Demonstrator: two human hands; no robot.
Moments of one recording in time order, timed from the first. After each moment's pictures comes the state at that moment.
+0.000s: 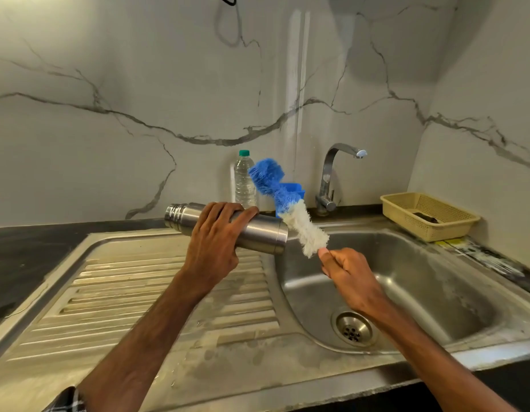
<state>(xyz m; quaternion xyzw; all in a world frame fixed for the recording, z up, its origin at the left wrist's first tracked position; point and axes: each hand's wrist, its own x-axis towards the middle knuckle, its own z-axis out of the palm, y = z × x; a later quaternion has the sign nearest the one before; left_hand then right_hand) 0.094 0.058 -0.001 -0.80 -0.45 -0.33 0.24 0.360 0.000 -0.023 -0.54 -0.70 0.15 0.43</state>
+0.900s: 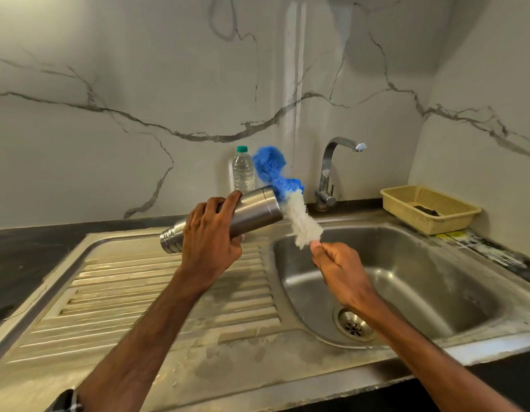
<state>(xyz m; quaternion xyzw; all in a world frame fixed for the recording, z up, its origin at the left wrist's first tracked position) 0.098 0.049 0.006 -0.74 -0.54 -0.38 0.15 0.341 -0.005 -0.026 -0.53 -0.67 0.19 0.48</state>
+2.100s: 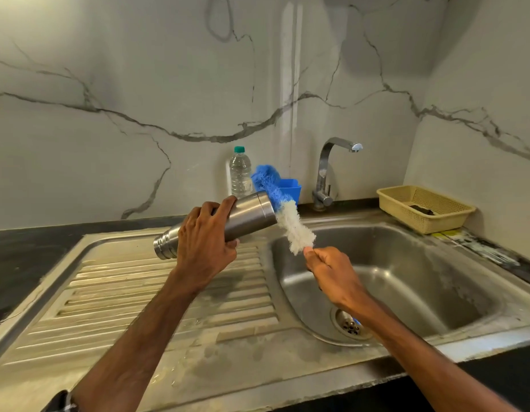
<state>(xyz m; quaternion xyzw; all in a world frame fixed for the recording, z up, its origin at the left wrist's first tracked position) 0.092 0.049 0.005 -0.74 -0.55 -0.35 0.12 0.335 -0.003 -0.029 -0.57 -0.66 0.20 0.44</state>
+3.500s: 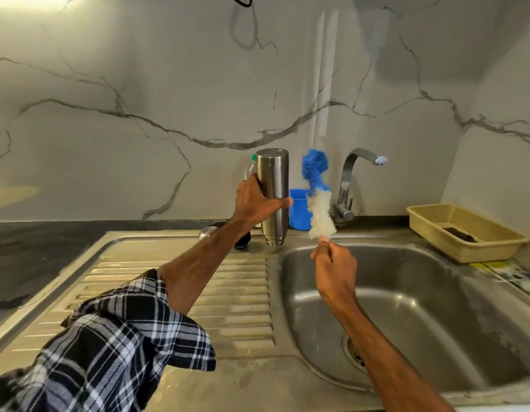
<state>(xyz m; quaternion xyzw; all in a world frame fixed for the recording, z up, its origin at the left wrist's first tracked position) 0.162 0.174 0.044 -0.65 -0.56 -0.49 -0.13 0.328 0.065 -0.029 -0.60 -0.52 0.20 0.58</state>
